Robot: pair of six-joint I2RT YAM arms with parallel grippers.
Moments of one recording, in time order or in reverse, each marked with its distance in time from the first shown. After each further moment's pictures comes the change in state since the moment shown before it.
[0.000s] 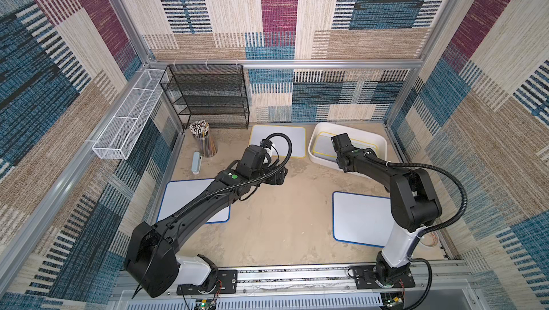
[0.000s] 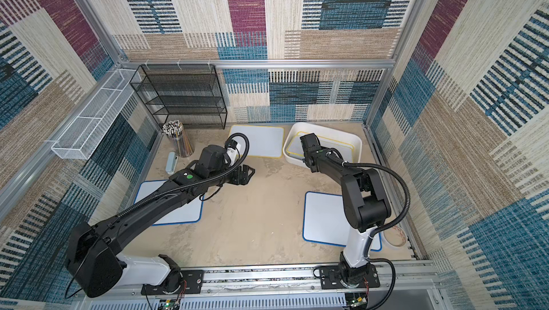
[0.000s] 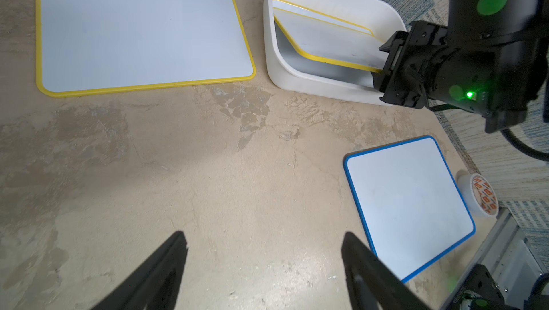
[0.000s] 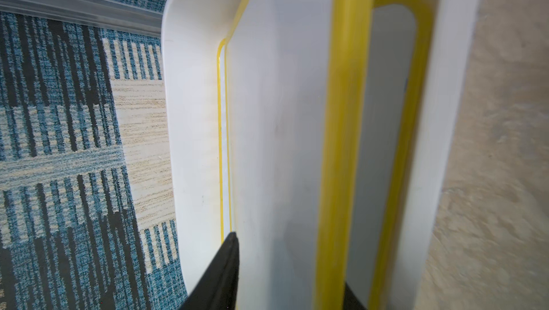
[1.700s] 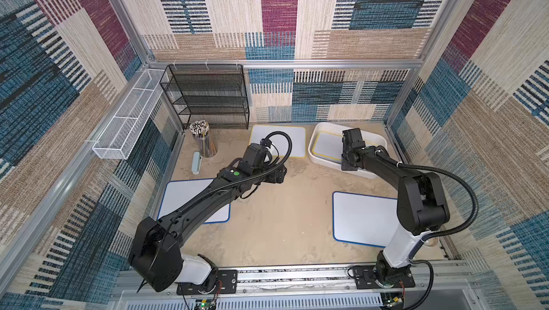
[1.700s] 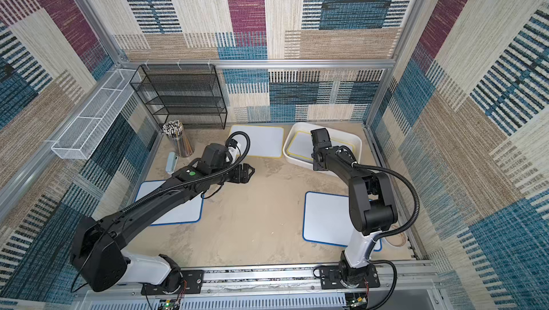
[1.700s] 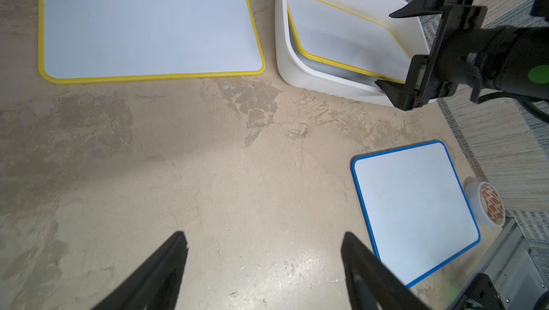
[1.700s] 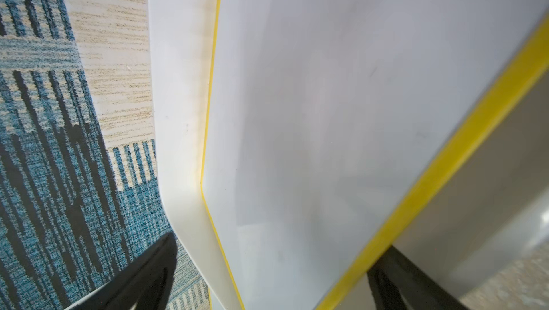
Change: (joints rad) left arm 0.017 0.045 0.031 -0.029 -0.003 -0.027; right arm -0.072 -0.064 0.002 0.025 -0.343 -0.354
